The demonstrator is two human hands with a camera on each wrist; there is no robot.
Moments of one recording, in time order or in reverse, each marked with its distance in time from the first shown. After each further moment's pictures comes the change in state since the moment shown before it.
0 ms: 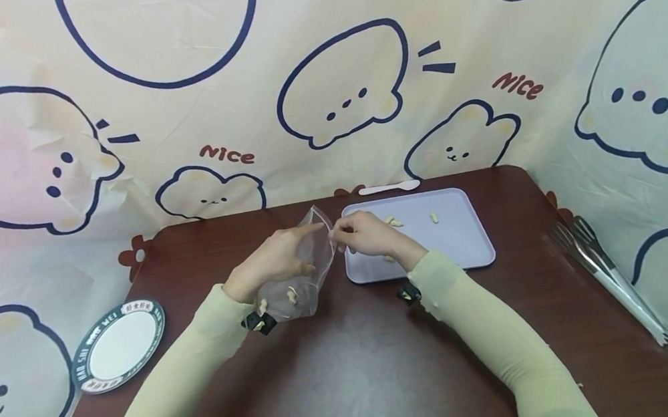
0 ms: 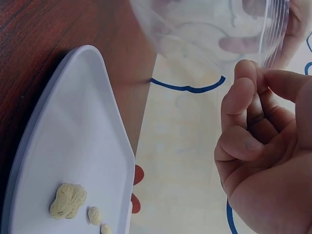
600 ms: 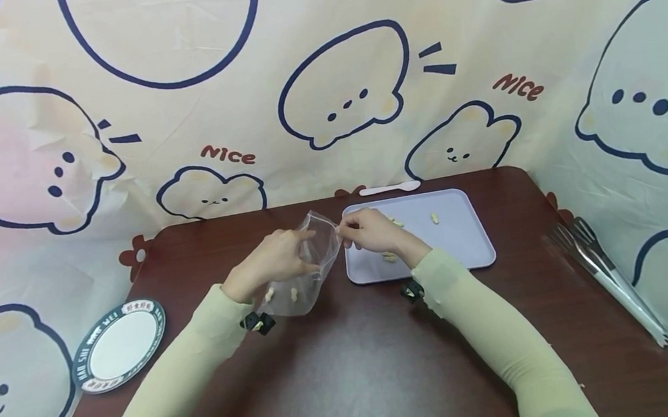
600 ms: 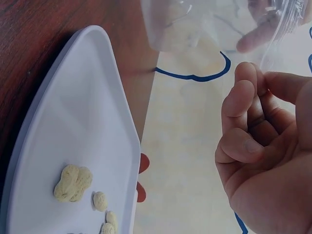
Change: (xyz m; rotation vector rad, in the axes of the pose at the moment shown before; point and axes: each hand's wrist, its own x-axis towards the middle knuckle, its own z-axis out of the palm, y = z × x) left_hand -0.001 -0.001 -0.001 0.165 0.045 0.018; right_hand 0.002 0.010 -0.007 -0.033 0.031 0.021
